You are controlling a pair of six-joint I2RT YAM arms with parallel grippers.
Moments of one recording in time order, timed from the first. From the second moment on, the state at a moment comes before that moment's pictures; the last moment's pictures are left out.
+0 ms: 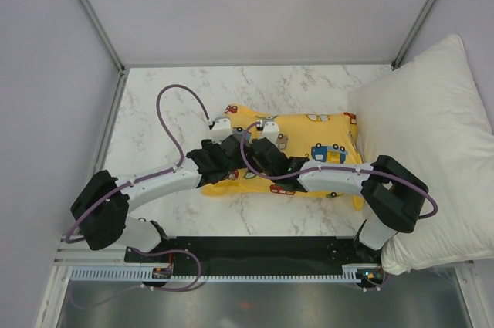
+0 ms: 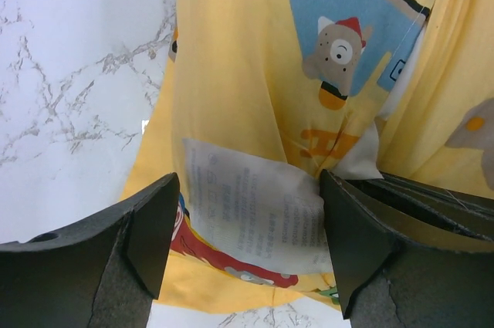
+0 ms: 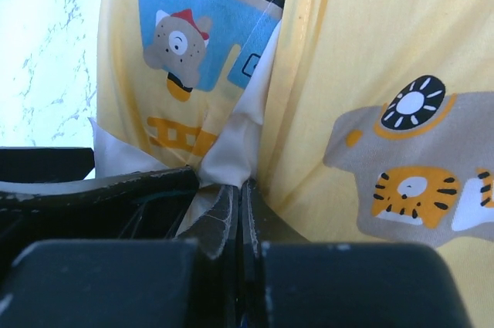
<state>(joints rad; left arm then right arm) -0.88 1.42 0.89 -0.40 -0.60 -0.82 0.98 1.63 0.89 0.11 0.41 0.71</state>
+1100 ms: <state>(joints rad) -0.99 1.43 0.83 -0.34 -0.65 -0.86 0.96 1.61 0.86 0.09 0.43 0.70</state>
